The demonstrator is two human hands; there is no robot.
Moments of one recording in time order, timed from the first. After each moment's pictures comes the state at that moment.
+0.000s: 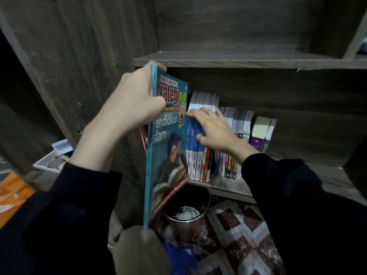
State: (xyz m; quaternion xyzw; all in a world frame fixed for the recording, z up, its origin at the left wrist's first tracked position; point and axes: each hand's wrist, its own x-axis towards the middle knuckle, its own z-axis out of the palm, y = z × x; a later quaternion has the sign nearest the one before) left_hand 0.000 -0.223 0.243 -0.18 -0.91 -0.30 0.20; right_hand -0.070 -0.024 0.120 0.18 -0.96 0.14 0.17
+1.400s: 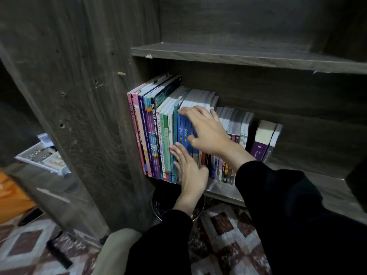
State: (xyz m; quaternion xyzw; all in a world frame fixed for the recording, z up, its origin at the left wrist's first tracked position) left_hand -0.040 -0.113 0.027 -0.03 -0.84 -0.53 0.04; right_hand -0.085 -0.037 0.113 0.20 -0.95 0.14 0.18
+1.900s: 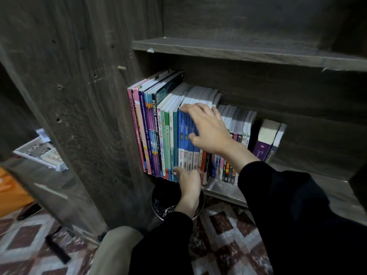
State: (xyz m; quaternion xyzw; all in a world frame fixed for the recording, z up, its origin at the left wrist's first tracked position) left_hand -0.052 -0.107 -0.006 0.17 -0.67 -0.71 -0.10; right_hand -0.086 -0.038 0.113 0.21 -0.95 0.14 0.18
